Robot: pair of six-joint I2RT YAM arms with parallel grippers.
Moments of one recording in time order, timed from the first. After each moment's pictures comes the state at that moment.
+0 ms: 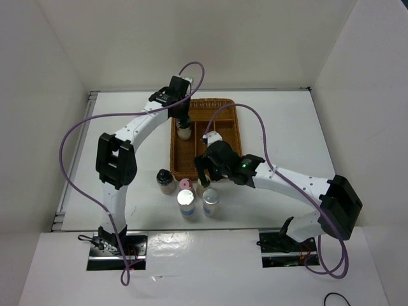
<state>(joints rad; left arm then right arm) -0.42 2.09 1.92 -0.65 -0.16 -0.19 0.92 1.39 0.99 -0.39 0.22 0.38</state>
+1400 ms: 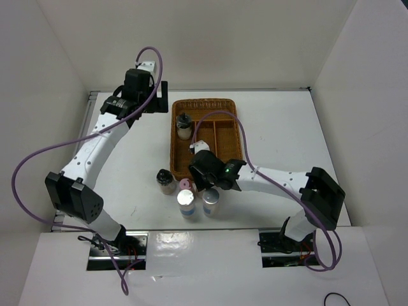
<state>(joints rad) -0.32 1.59 1.69 -0.67 -0.23 -0.19 1.02 1.54 1.04 -0.40 0.26 0.44</state>
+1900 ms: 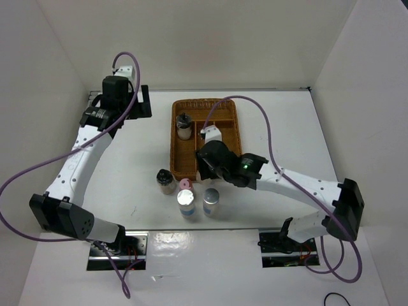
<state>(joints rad) -0.22 1.43 1.55 -0.67 -0.20 -0.20 1.04 1.39 1.14 -0.53 0.36 0.49</state>
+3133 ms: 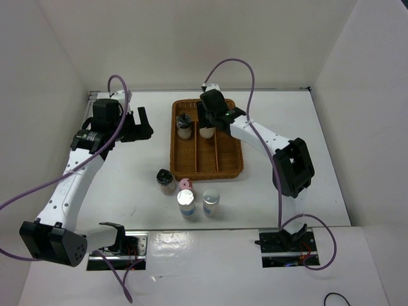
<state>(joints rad) -0.15 1.19 1.25 -0.68 0.08 -0.27 0.62 1.93 1.64 -0.38 0.28 0.29</state>
